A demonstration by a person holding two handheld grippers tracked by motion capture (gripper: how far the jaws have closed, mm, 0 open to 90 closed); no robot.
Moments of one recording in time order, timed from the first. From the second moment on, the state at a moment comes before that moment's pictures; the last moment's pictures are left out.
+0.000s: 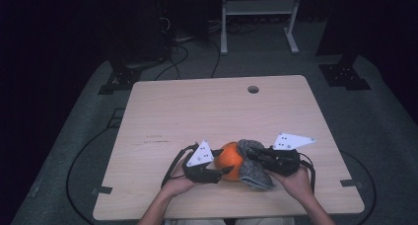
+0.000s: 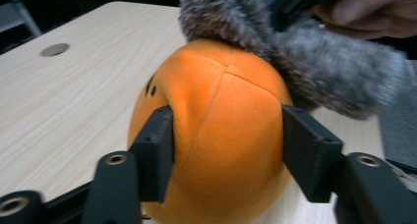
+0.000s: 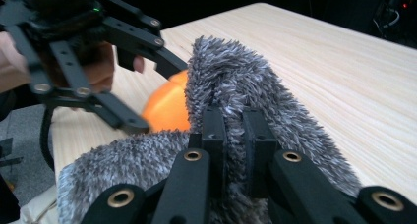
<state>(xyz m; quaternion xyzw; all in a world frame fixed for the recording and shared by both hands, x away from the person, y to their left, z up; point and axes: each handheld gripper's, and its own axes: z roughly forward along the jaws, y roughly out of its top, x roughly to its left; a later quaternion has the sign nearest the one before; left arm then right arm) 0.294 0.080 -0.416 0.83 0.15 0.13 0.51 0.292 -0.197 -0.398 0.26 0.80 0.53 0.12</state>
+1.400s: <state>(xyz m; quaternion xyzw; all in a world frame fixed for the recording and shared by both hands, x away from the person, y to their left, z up) 0.298 0.071 -0.428 0.84 0.17 0.16 0.49 0.298 -0.206 -0.409 0.28 0.80 0.52 0.13</state>
